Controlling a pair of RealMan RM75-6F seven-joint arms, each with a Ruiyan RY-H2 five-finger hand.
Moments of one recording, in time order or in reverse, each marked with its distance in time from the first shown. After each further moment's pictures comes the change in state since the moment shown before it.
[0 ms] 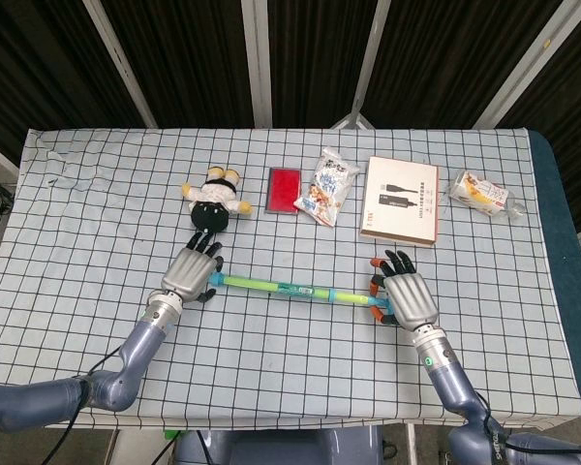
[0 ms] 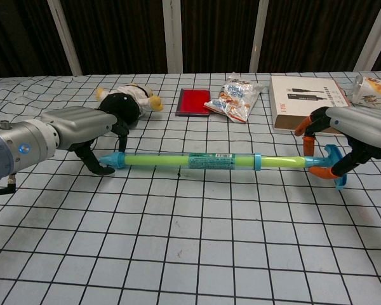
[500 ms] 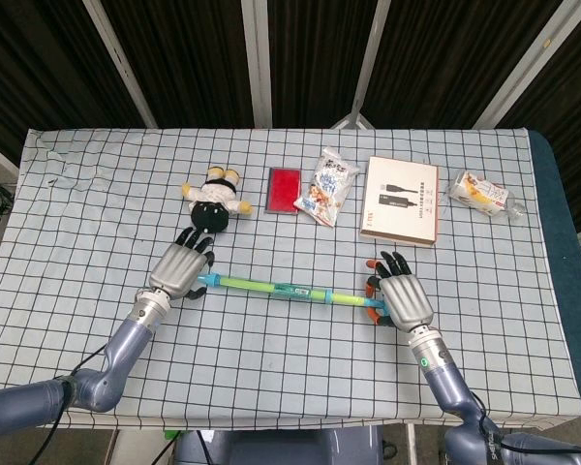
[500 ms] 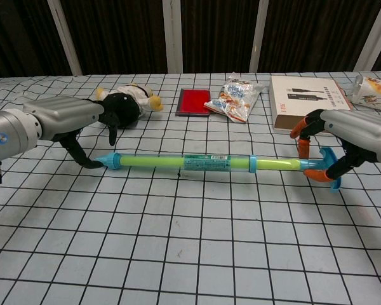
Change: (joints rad) left arm 0.044 0.067 -0.018 -0.036 0.075 -0.012 -0.045; right arm -0.001 -0.024 0.002 0.015 -0.013 -0.001 -0.004
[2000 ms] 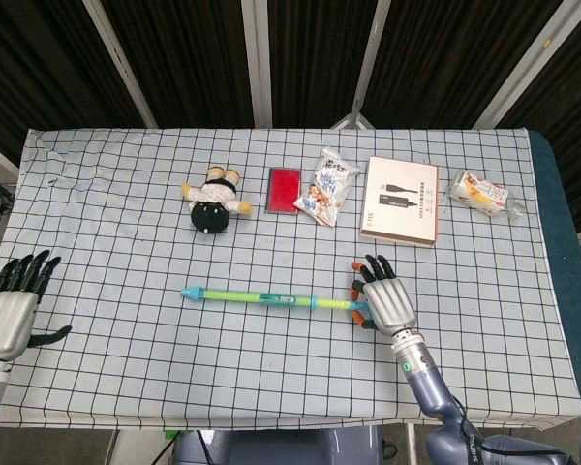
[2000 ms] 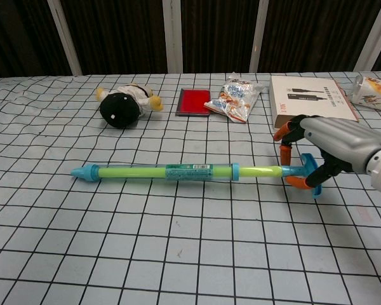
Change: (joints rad) left arm 0.547 0.467 0.087 -0.281 0.363 0.403 -0.341; right arm -0.014 -0.098 0.022 0.030 -0.016 0.013 -0.075
